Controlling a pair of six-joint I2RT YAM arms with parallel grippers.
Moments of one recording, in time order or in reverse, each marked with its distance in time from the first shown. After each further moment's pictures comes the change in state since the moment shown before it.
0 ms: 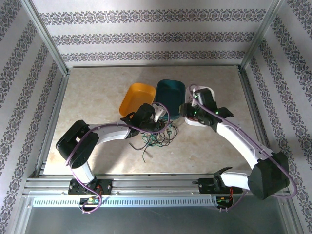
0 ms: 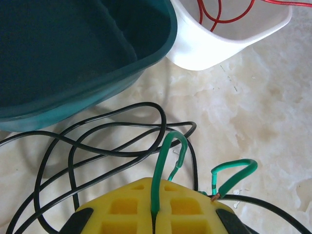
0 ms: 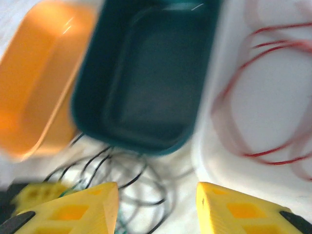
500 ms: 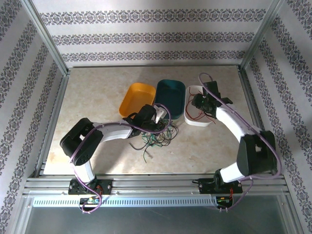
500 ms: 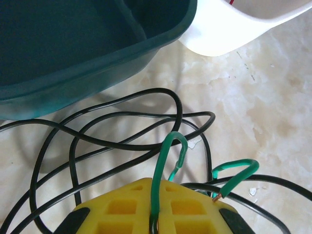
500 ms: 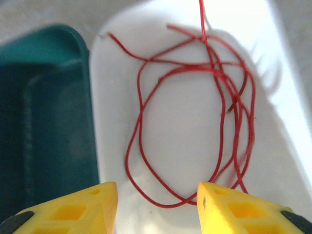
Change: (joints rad) left arm 0.000 0.044 0.011 -0.011 -0.013 0.001; right arm -0.235 0.202 0.095 0.058 0.165 0.188
